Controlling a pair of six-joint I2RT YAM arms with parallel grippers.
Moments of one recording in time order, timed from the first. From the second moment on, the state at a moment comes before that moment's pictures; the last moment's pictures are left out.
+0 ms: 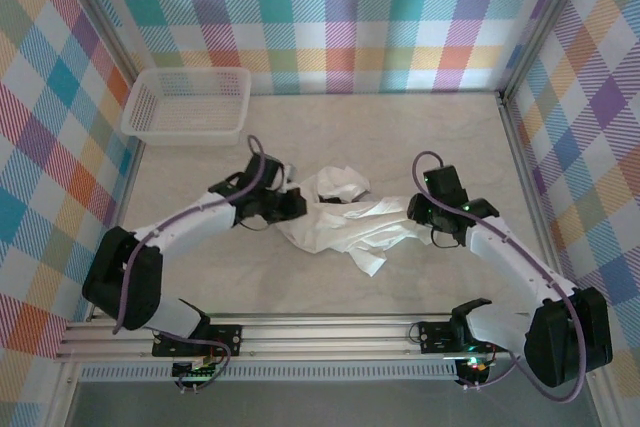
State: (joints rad) left arm -0.58 1.43 0.90 -0.37 0.37 -0.63; right arm 0.36 1.12 0.77 -0.61 0.09 0.56
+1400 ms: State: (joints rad) left arm -0.39 0.70 0.84 -0.76 -0.14 -0.66; right arm 0.71 2.52 2.12 -0.62 -0.40 0.49
